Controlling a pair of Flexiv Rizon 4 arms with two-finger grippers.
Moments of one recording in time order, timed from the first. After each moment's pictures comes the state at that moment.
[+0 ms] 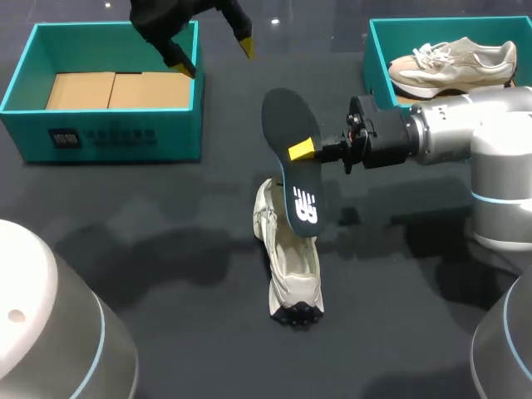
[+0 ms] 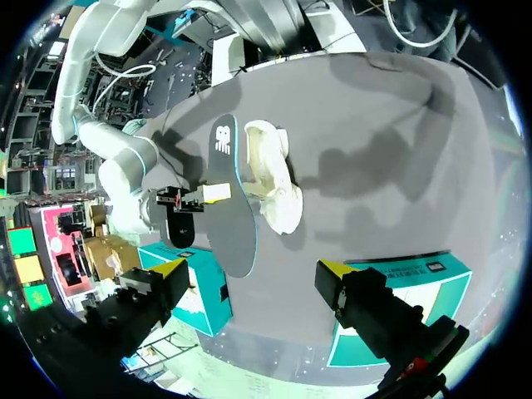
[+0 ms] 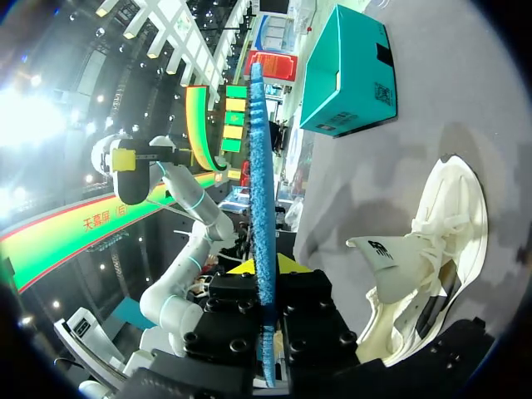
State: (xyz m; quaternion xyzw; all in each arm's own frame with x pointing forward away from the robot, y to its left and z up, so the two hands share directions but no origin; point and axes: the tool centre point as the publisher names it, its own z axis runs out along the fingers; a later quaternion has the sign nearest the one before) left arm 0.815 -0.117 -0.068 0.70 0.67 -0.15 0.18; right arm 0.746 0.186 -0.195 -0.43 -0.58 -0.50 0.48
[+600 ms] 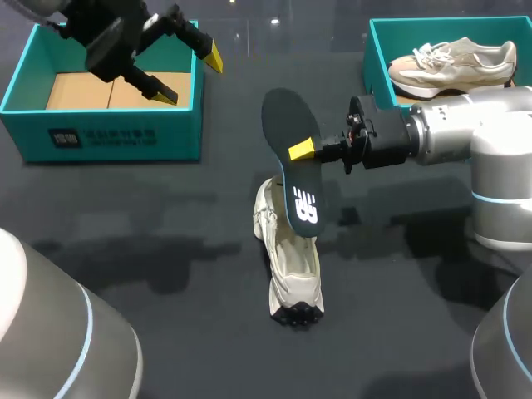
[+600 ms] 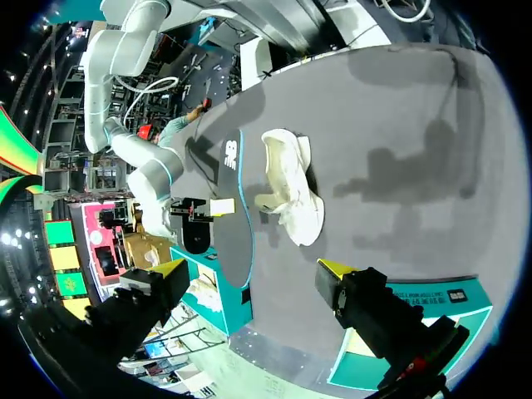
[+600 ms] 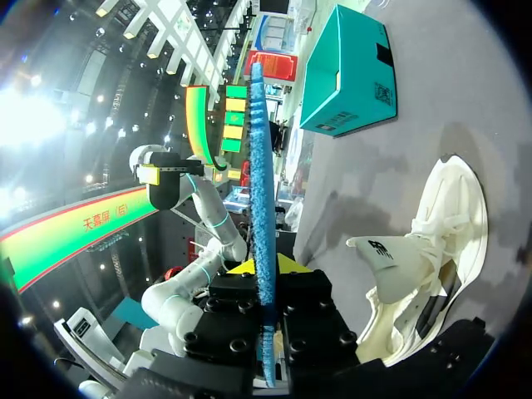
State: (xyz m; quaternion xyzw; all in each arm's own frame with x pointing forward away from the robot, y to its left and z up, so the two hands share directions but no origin) left arm 0.796 -0.081 -0.085 0.67 0.65 -0.24 0.27; right arm 0.746 0.186 -0.195 -0.43 -0.58 -0.50 0.48
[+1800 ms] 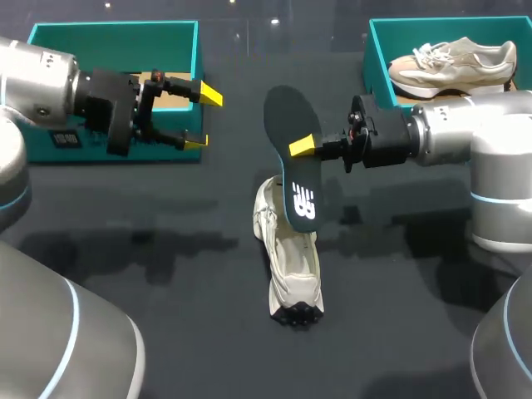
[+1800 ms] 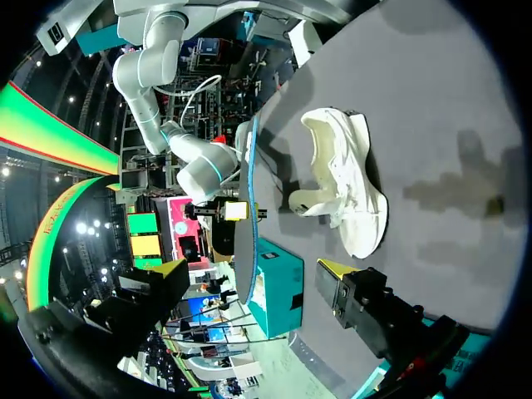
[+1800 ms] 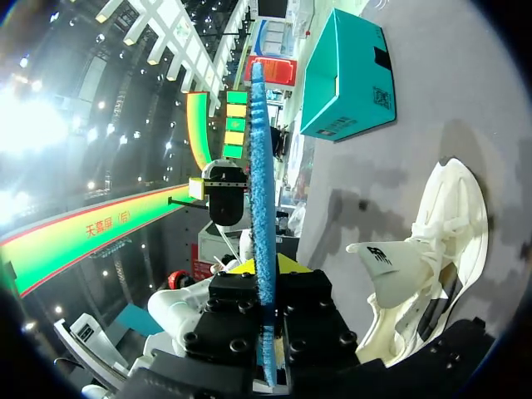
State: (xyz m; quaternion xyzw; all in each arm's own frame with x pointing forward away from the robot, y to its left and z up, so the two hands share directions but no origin) left arm 0.796 -0.100 -0.160 0.58 0.57 -0.39 0.43; right arm 0.752 0.187 -0.193 -0.44 -0.56 -0.50 0.48
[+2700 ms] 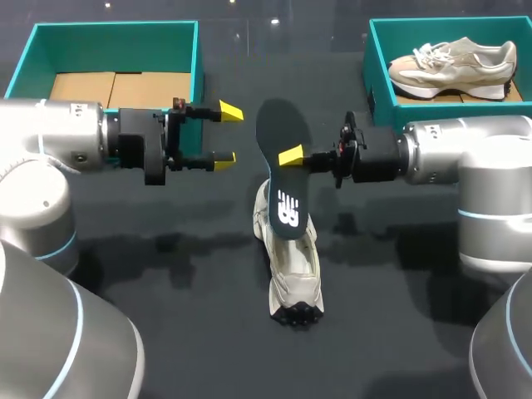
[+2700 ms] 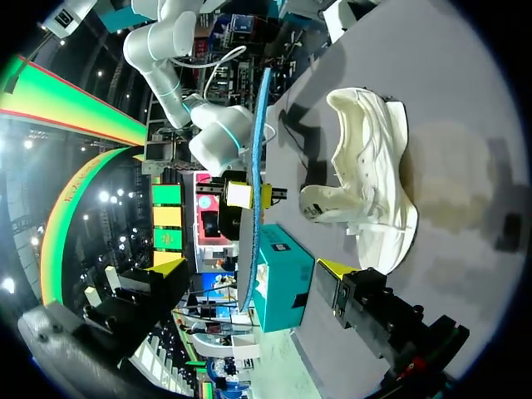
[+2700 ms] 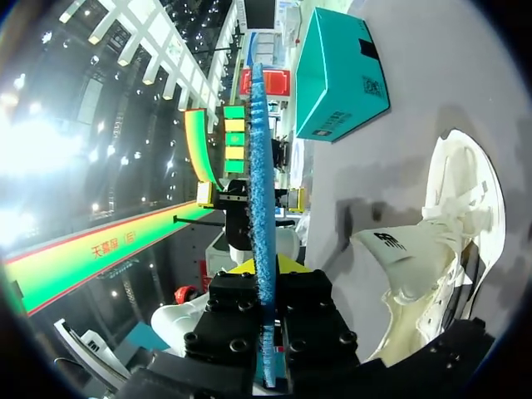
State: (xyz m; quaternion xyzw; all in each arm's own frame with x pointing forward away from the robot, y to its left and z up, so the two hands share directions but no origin) left arm 0.797 -0.132 -0.193 0.50 0.59 -0.42 0.48; right arm 0.742 0.205 -0.202 -0.48 -0.52 -0.51 0.49
